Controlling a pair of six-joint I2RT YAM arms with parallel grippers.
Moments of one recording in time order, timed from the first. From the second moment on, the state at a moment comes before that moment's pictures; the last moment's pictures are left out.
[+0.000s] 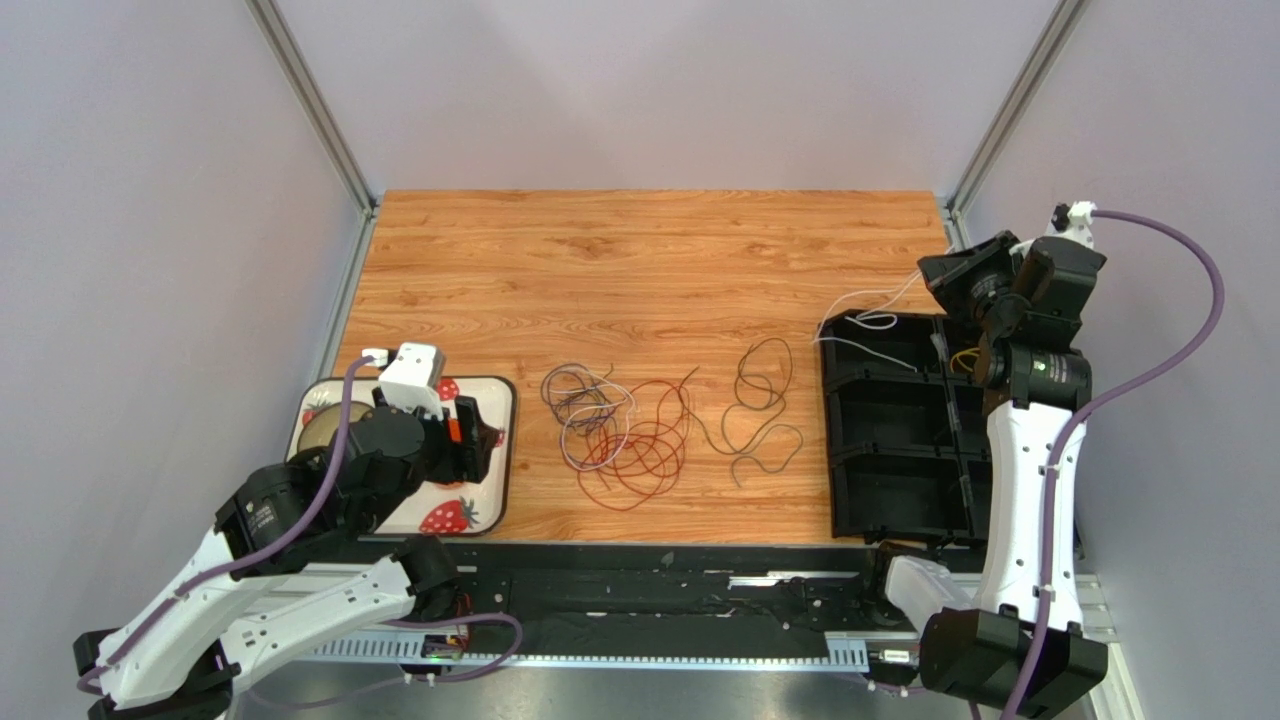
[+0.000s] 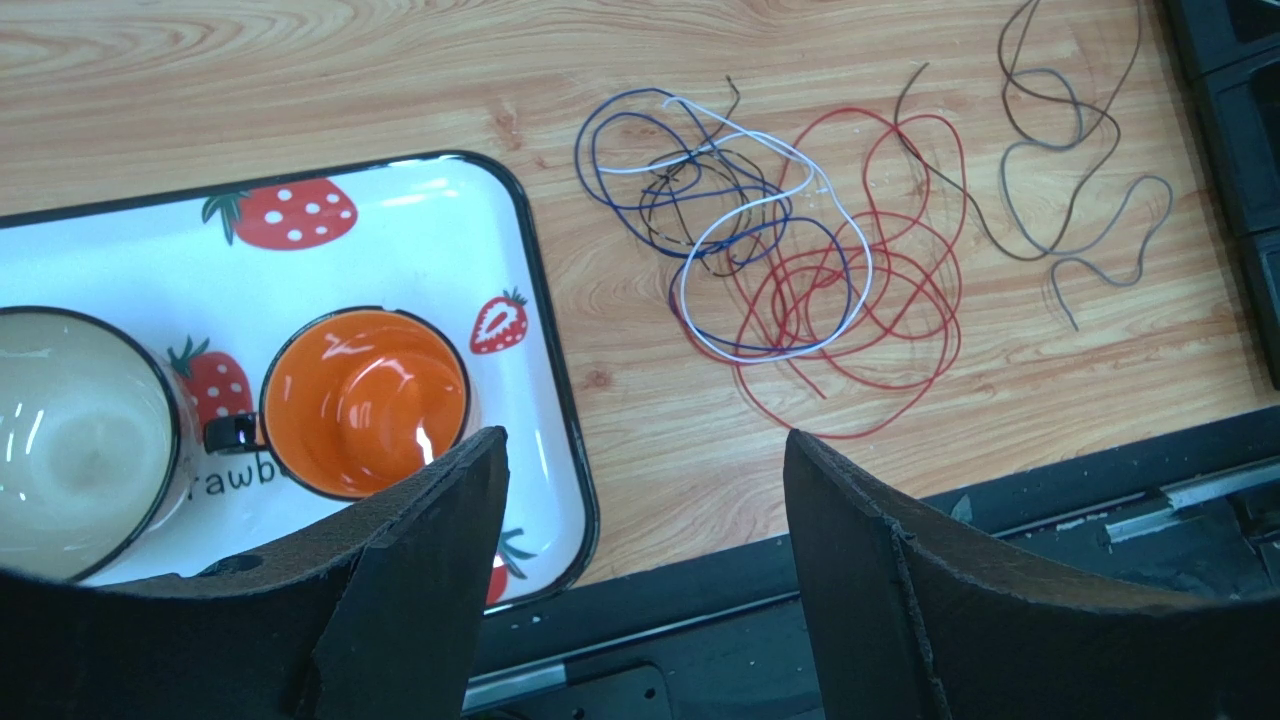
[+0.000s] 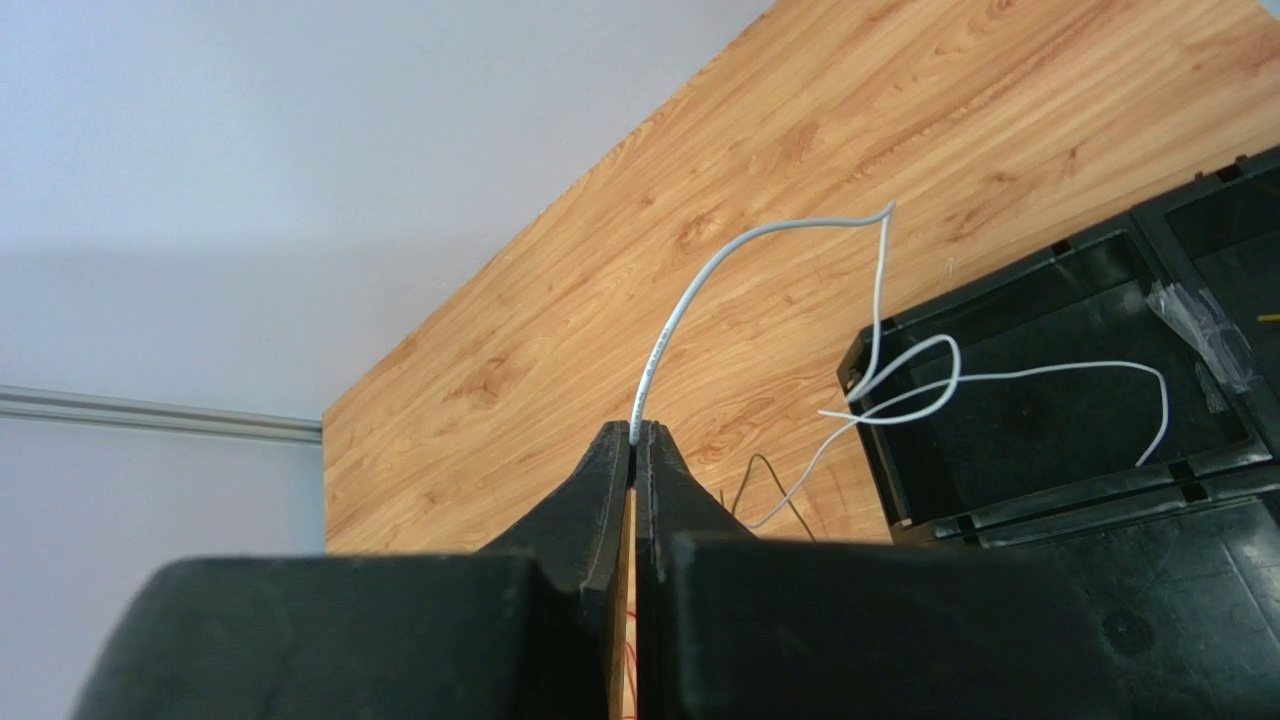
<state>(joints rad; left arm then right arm) -0.95 0.53 1.01 -1.09 -0.53 -0.53 -0.26 1.03 1.21 -0.48 -0.25 0.70</state>
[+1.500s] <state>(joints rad) -0.95 0.56 1.01 -1.09 -0.52 -0.52 -0.33 1.34 1.07 -0.44 0.04 0.68</state>
